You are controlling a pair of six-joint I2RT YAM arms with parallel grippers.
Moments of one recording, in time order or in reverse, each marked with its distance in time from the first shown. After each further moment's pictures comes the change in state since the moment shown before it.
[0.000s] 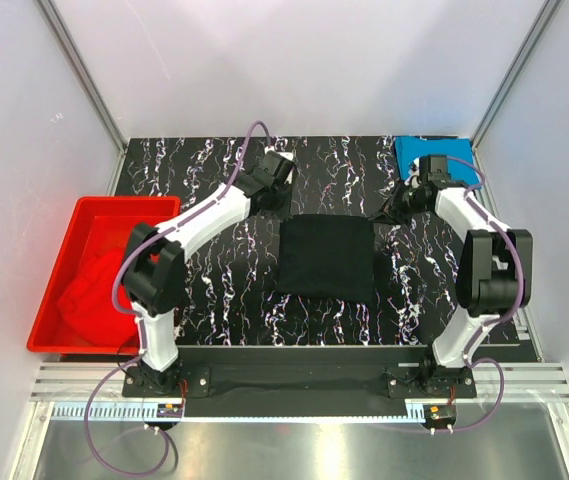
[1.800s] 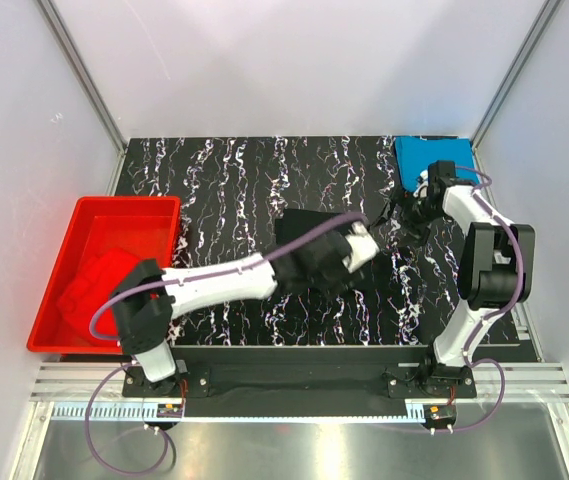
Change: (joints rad) left arm -0.454 -0.186 -0.278 0.223 -0.107 0.409; right arm -0.062 0.064 0.019 -0.171 0.015 -0.139
